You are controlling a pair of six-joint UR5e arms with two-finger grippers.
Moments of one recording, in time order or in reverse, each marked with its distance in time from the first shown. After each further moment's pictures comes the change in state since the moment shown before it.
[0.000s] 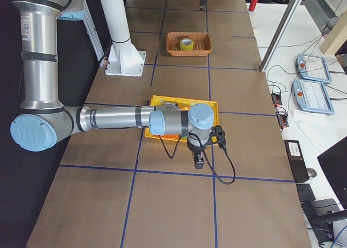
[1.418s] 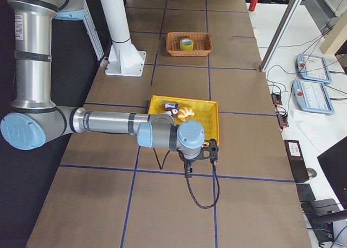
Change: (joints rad) left arm -0.415 0.161 0.257 0.005 -0.106 0.511; right arm 0.075 -0.041 -0.041 0.002 0.119 0.072
